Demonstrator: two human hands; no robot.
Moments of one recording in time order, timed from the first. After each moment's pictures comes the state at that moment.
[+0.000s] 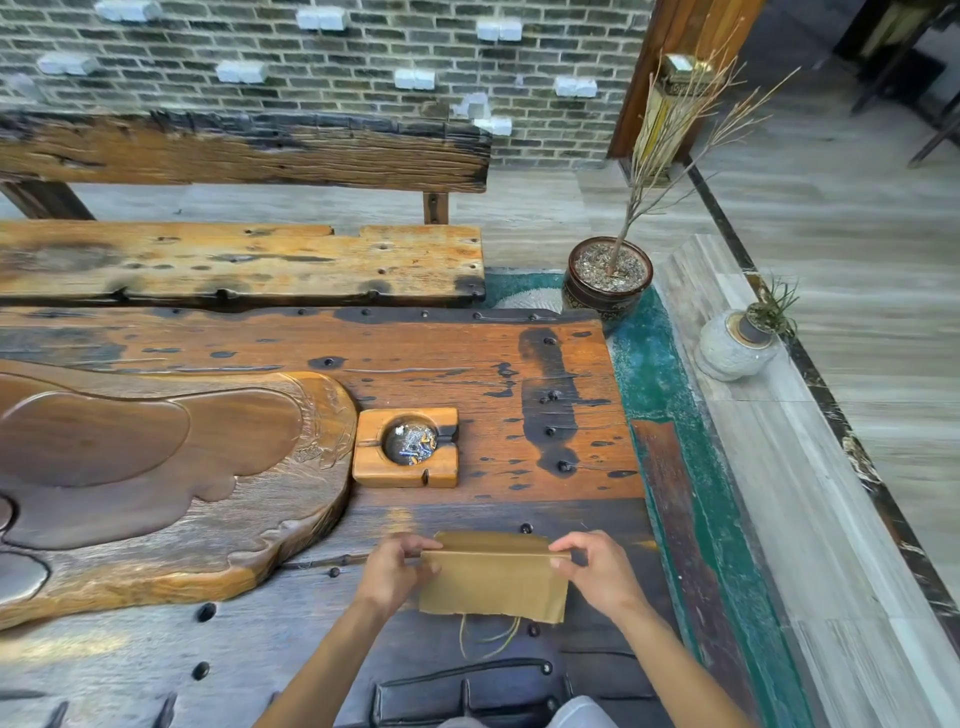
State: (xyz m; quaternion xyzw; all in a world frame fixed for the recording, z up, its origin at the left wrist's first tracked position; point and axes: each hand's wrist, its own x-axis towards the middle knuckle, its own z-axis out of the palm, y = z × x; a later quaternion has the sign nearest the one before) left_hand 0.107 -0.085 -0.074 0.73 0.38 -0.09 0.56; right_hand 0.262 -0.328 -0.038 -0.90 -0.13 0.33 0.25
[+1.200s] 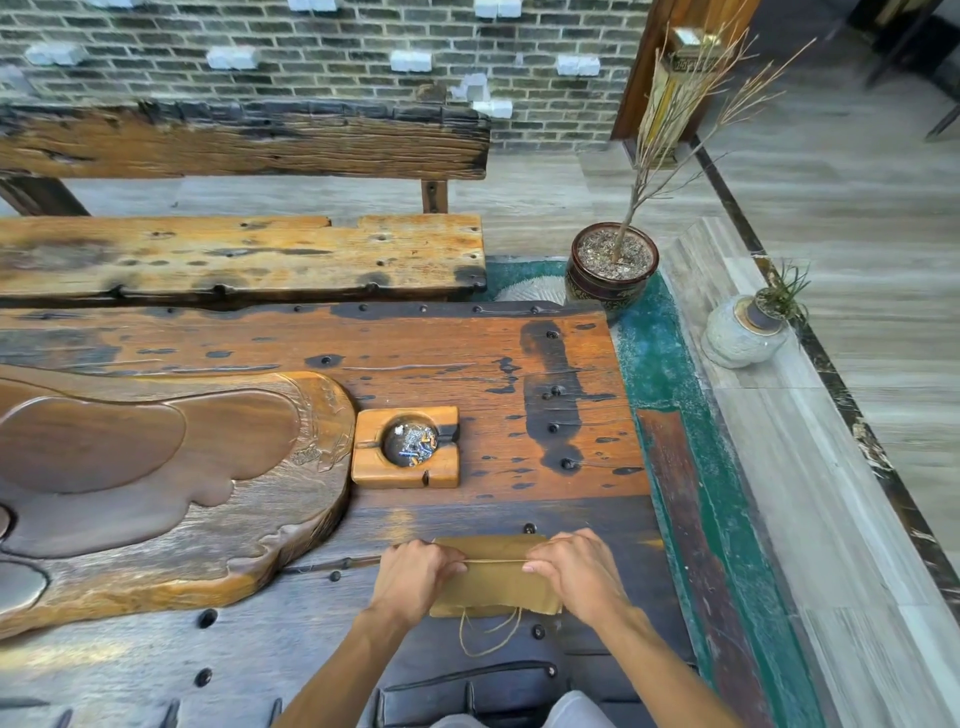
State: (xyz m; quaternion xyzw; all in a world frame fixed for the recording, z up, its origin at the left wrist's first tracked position) left_hand 0.129 -0.100 -0.067 0.95 0.18 -0.12 0.22; right_hand 0.267 -0.307 -0.071 -0.88 -0.43 0.18 0.09
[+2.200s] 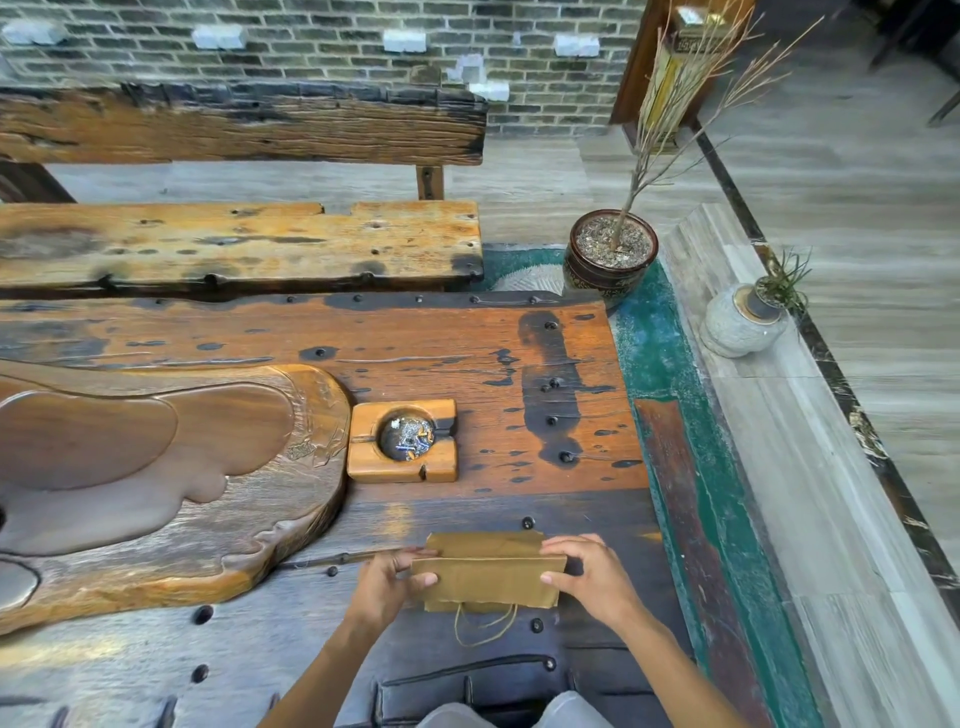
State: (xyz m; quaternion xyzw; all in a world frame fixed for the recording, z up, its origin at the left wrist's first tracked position) left_hand 0.097 -0.079 -0.105 0.69 0.39 -0.11 0.61; right_hand 0.270 -0.330 -0.073 -0.87 -0.21 0.35 0.29
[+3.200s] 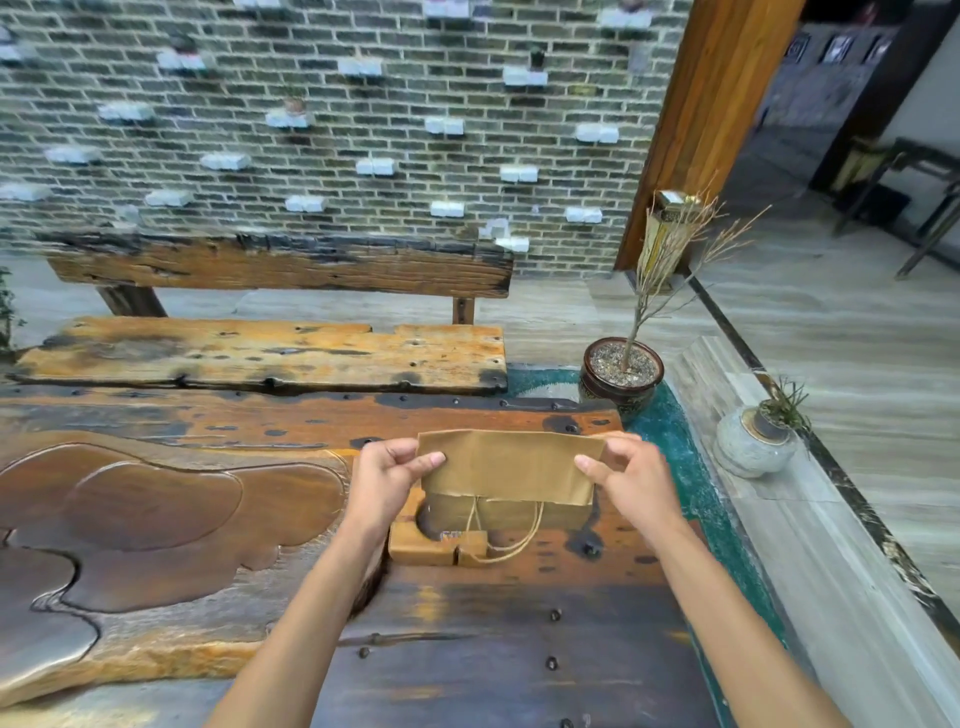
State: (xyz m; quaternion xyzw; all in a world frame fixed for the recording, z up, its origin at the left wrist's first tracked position) left_hand 0.150 -0.011 0.128 0.72 0.25 0.22 0.60; right_hand 0.312 -0.247 0.148 -0.85 -0.23 0.10 0.46
